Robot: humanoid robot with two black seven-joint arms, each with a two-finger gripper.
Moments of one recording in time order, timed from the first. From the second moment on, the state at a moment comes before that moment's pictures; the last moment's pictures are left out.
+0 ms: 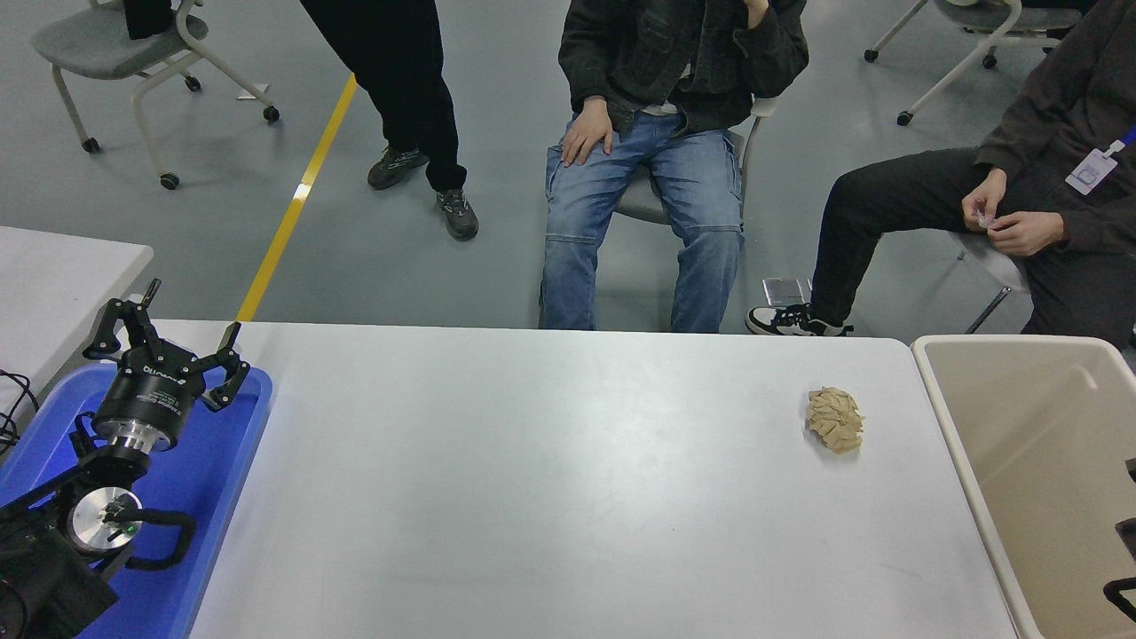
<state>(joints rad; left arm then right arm) -0.56 0.46 -0.57 -0.39 -0.24 -0.68 -0.61 0.61 -0.43 -0.06 0.00 -0.21 -0.20 -0.04</state>
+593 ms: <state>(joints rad) -0.56 0.46 -0.57 -0.39 -0.24 -0.68 -0.61 0.59 -0.66 0.59 0.35 -0.16 0.10 -0.01</state>
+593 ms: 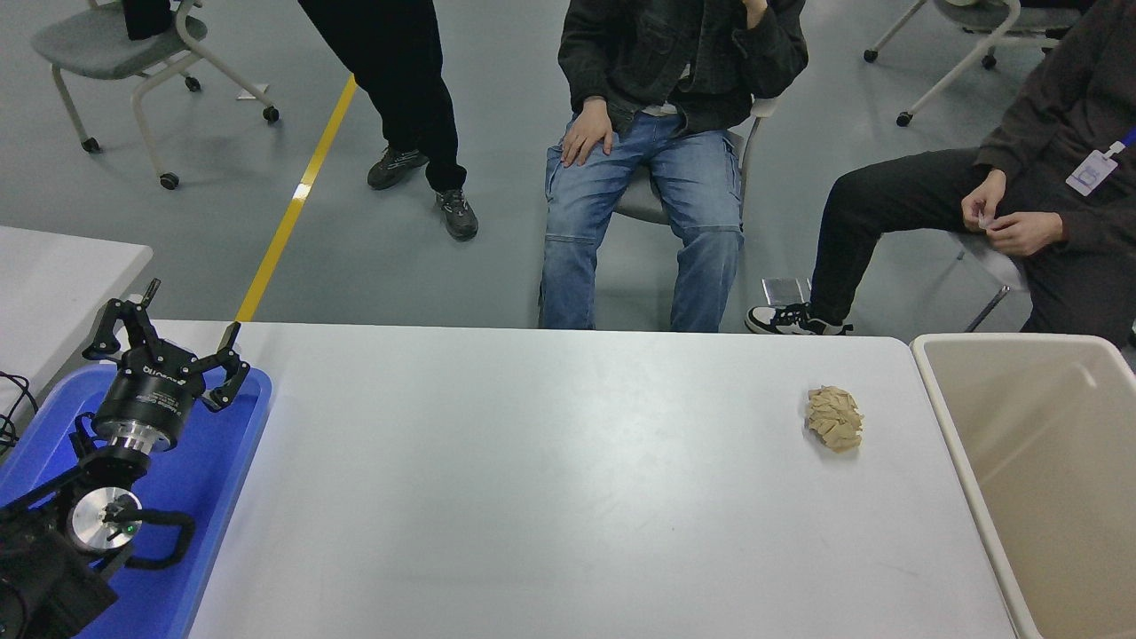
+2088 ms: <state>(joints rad) -0.56 0.46 -0.57 -0.39 -0.24 -0.68 -0.61 0.67 -0.30 0.73 0.29 -0.10 0.42 0.49</state>
